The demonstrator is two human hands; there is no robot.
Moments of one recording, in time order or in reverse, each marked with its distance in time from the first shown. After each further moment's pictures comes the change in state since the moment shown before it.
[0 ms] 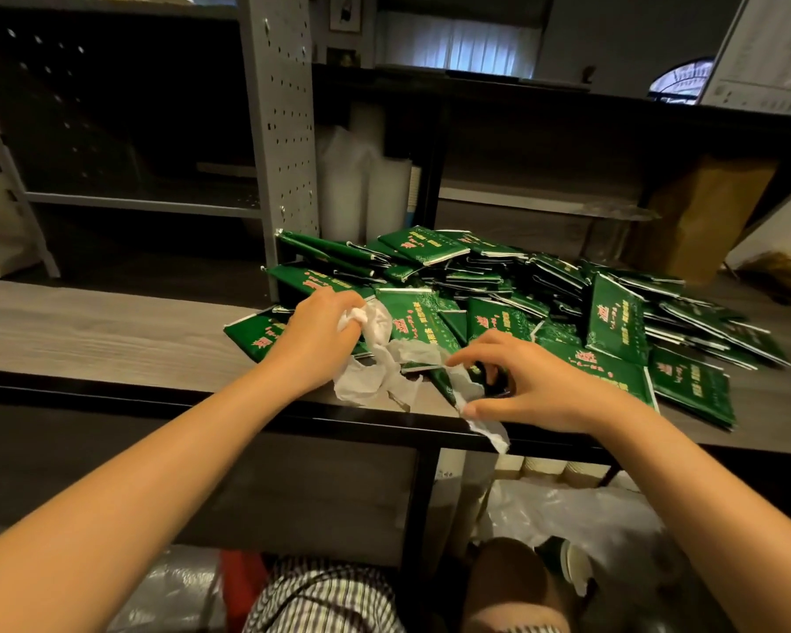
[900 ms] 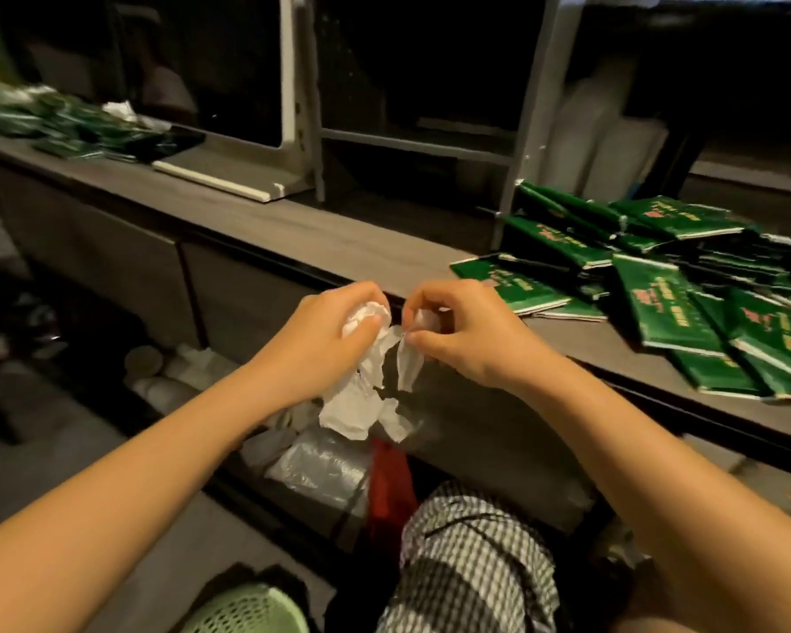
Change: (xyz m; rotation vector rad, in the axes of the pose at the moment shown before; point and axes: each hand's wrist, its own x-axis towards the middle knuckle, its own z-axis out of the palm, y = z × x) left_hand -0.164 -0.081 -0.113 -0.053 0.133 -0.143; right_hand 0.092 -0.205 0.086 0.306 0.051 -0.364
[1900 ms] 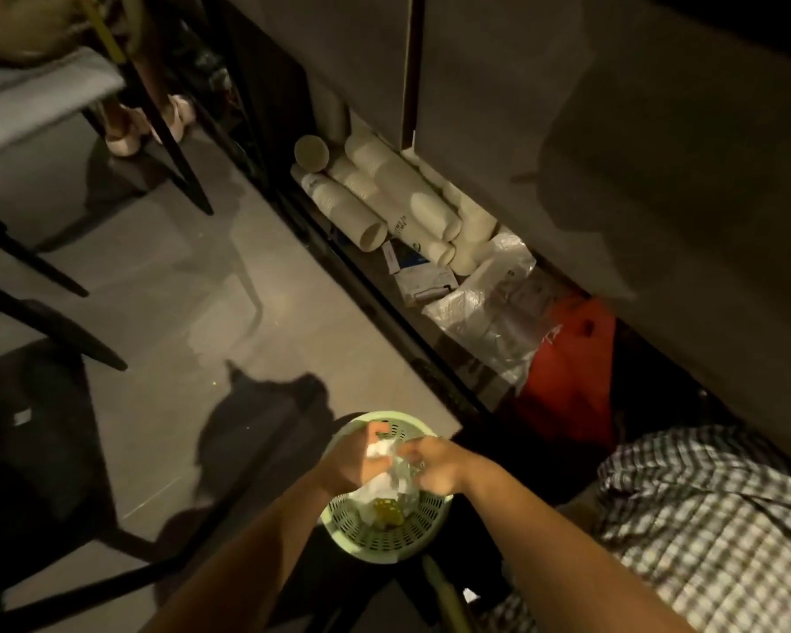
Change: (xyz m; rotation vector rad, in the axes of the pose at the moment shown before) left_hand -0.288 -0.288 0.123 -0.239 -0.429 -1.097; right_hand -0.041 0.052 0.434 0.125 -1.208 0.428
